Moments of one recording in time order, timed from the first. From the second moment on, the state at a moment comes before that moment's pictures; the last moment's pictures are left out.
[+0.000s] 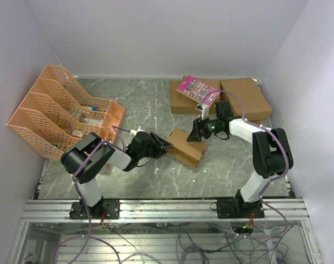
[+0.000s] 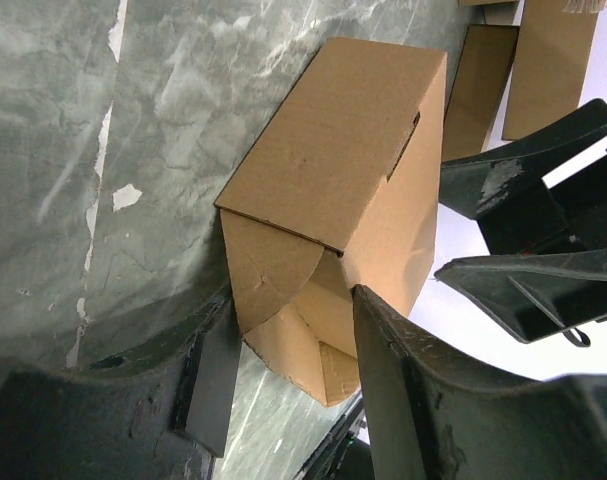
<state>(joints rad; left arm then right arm) -0.71 1.75 0.52 0.75 0.09 -1.37 0.22 1.72 0.98 -0.24 -0.81 -0.14</state>
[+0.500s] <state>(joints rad) -0.71 1.69 0.64 0.45 0.08 -1.33 0.22 1.73 0.98 -0.24 -0.82 -0.16</state>
